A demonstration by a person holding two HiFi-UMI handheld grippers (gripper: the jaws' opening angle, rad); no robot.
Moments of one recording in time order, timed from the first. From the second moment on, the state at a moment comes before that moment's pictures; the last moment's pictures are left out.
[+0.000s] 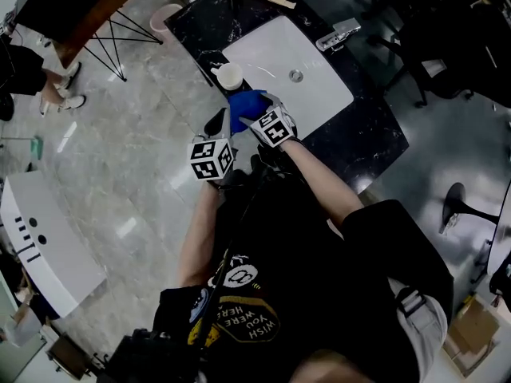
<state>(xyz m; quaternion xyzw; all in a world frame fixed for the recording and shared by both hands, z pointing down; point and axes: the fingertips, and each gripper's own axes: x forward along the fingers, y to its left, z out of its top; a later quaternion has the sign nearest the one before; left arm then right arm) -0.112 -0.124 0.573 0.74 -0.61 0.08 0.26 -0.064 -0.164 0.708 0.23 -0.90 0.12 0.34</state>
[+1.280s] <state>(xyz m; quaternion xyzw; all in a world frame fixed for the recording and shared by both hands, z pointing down) -0.130 -0.264 0.616 0.79 -0.53 0.04 0.30 -0.060 -0.274 0.659 0.25 -0.89 0.01 0.38</state>
